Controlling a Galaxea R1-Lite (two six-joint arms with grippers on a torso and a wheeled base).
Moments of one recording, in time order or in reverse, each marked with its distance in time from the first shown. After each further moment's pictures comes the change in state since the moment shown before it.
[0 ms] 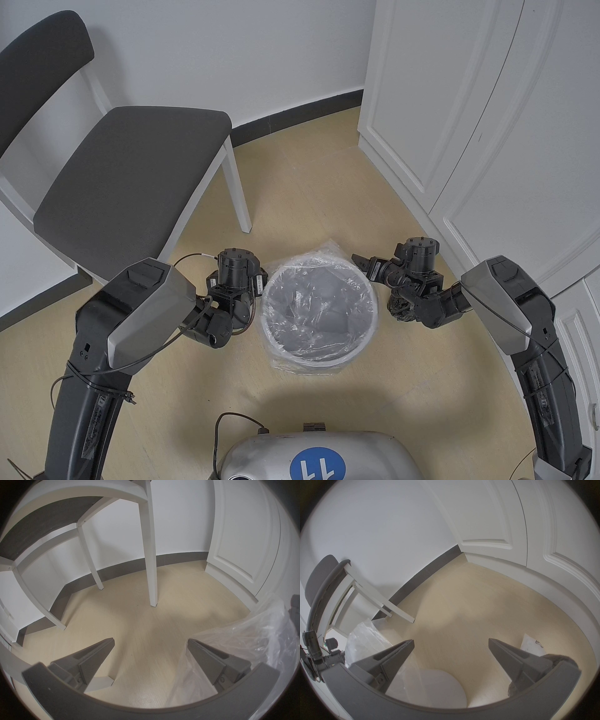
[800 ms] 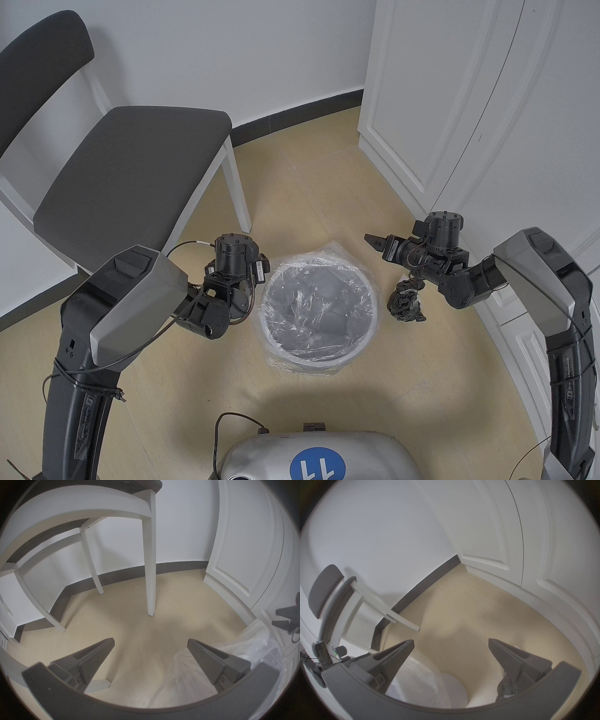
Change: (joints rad) left arm -0.012 -0.083 0.028 0.017 -0.001 -0.041; right arm -0.028 -0.235 0.196 0.033 0.057 0.005
